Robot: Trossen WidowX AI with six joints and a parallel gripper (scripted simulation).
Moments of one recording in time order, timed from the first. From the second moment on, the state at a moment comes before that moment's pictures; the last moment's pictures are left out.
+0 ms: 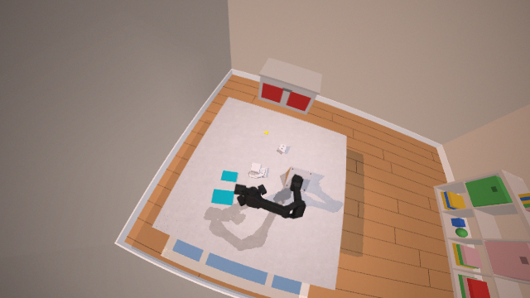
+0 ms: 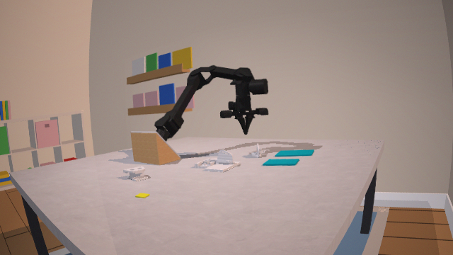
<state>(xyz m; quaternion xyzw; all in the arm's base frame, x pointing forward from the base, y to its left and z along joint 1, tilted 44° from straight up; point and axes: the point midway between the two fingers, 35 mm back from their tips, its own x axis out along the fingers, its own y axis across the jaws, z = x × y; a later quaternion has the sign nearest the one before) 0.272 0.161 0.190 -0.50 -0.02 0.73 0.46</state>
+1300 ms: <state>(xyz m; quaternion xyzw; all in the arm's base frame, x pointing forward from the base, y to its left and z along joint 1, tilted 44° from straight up) 0.272 0.162 0.190 -0.50 -0.02 0.73 0.46</state>
